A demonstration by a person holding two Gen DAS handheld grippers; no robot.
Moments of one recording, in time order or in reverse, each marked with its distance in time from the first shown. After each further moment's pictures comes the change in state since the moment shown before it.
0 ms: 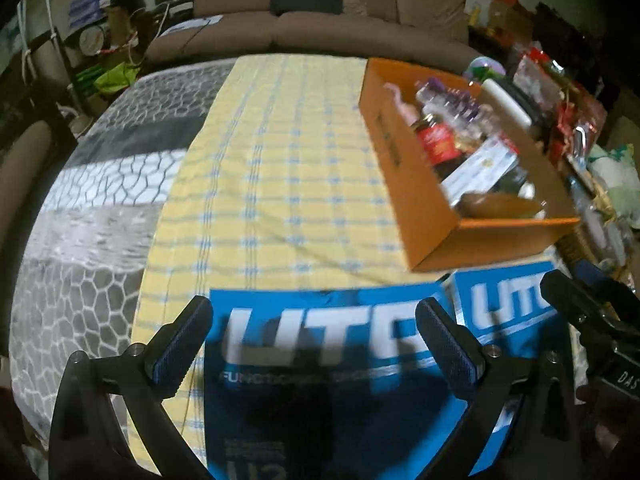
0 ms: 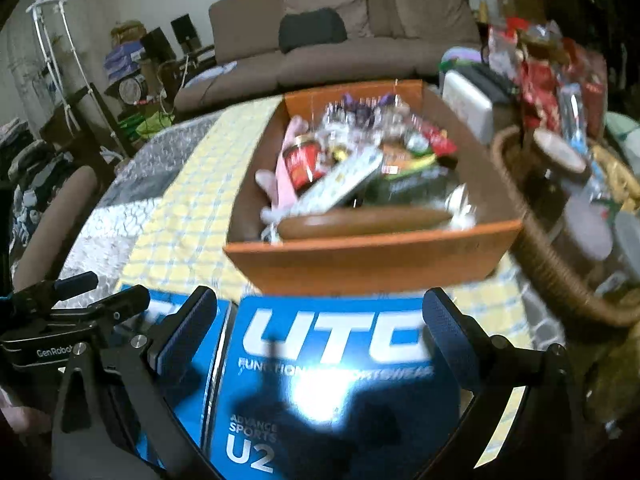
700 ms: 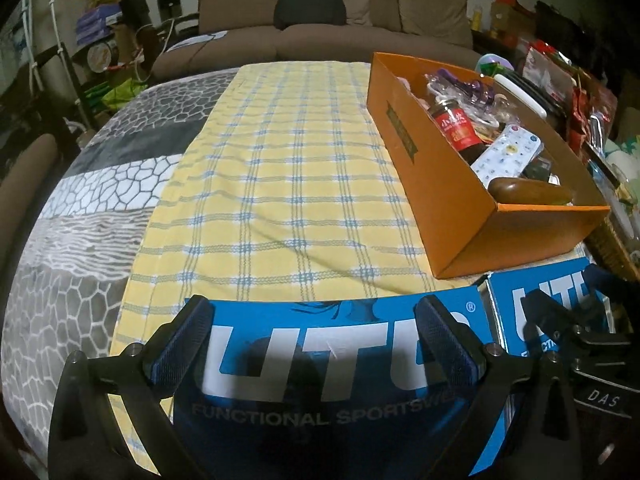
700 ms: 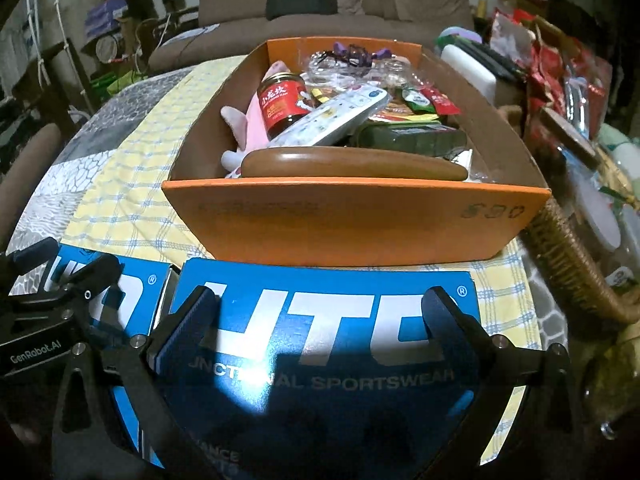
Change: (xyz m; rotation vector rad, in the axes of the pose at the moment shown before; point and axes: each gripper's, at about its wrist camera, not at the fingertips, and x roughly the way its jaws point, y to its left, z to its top) left arm 0.034 -0.011 -0.013 0.024 -0.084 0.048; right arm 0.048 0.007 -0.017 -0.084 0.069 -0.147
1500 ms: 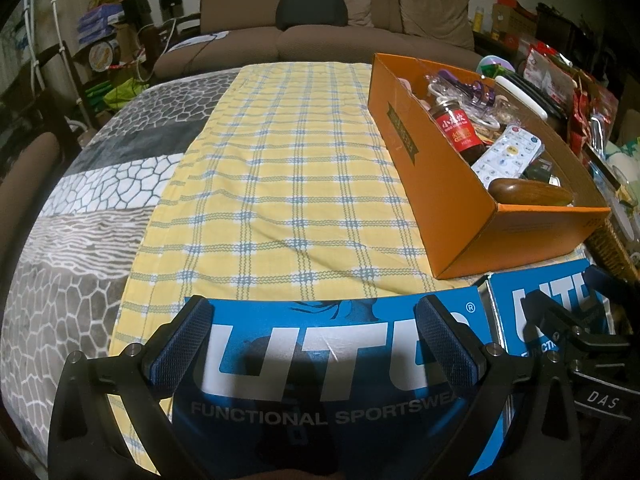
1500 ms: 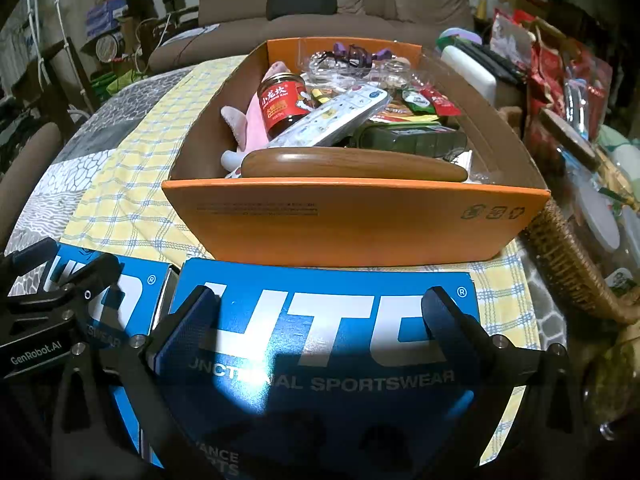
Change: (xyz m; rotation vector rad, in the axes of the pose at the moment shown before) left arm -0.001 -0.001 -0.001 -0.002 -0.001 0.006; right arm 0.001 -0.001 0.002 0.001 0.002 0.002
